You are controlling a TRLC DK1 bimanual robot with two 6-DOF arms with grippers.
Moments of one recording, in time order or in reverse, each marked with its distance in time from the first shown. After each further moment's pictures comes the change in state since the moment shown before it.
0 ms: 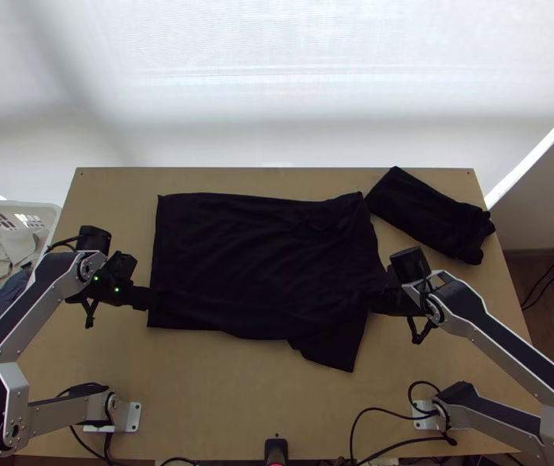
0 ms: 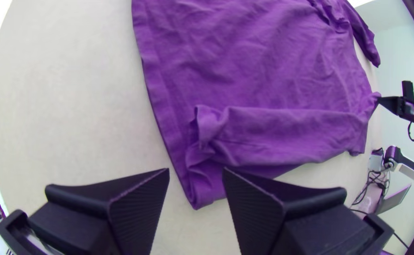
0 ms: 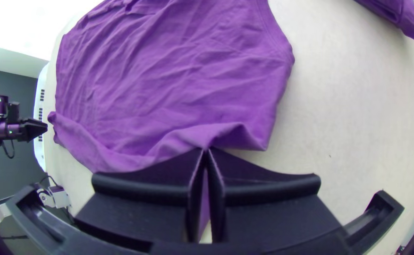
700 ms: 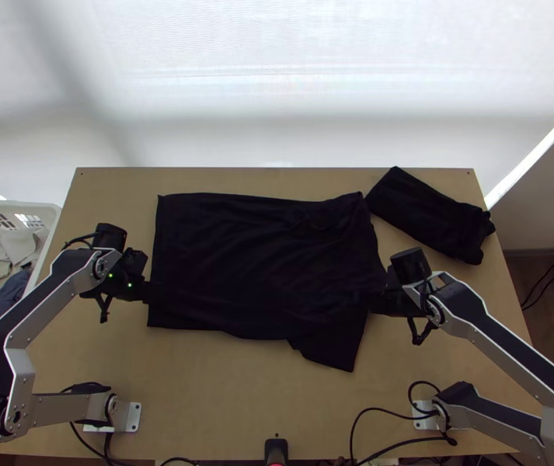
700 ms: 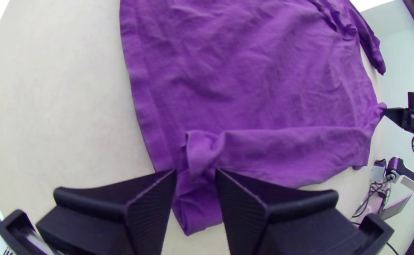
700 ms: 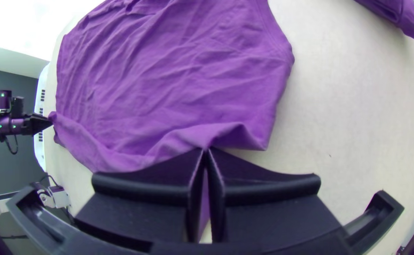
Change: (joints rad) left arm -0.072 0.068 0.000 0.101 -0.018 -0.093; right arm 0.000 -0.009 -0.012 0.008 0.000 0.000
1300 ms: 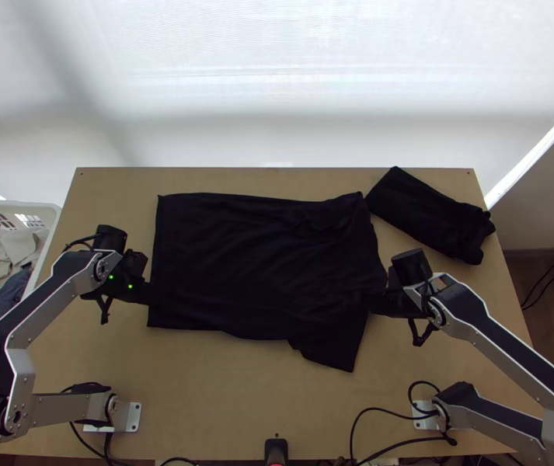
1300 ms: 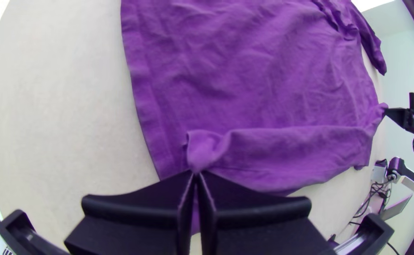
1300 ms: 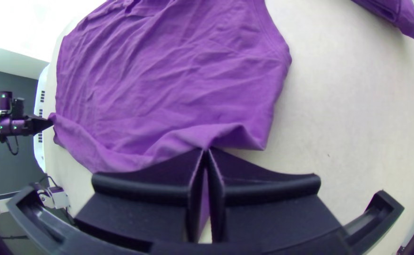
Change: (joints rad) left arm 0.007 -0.008 -0.009 0.011 -0.003 -0.003; right arm -0.010 -0.015 -0.004 0.000 0.009 0.000
